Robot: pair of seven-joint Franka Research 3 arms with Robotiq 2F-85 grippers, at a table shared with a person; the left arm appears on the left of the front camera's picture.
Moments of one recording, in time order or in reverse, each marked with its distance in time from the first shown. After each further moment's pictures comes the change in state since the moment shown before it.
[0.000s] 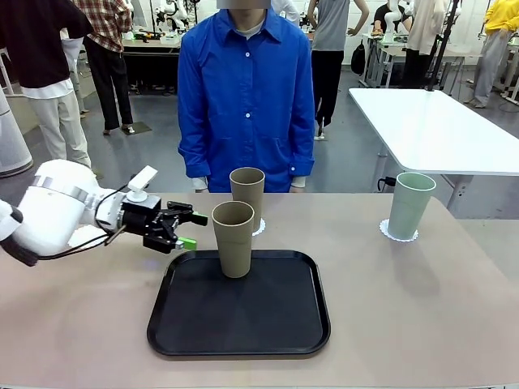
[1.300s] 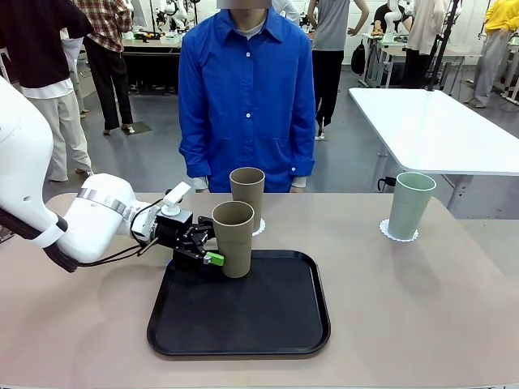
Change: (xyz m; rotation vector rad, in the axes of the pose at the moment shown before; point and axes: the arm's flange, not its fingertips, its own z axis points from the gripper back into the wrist) left arm -0.028 0.015 -0.063 -0.107 -0.018 0.022; right arm 0.000 0.000 0.000 0.000 0.000 0.000
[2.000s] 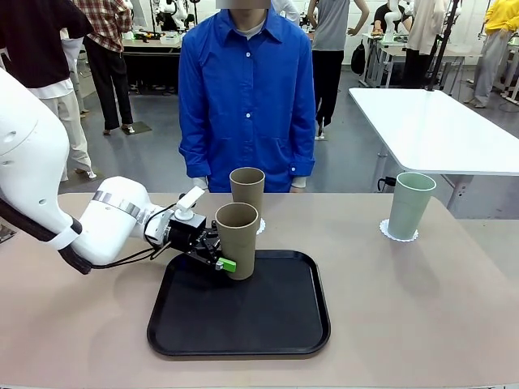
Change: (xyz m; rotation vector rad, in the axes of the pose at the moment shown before) left arm 0.001 0.001 -0.032 -0.054 -0.008 -0.022; right arm 0.000 0.000 0.000 0.000 0.000 0.000
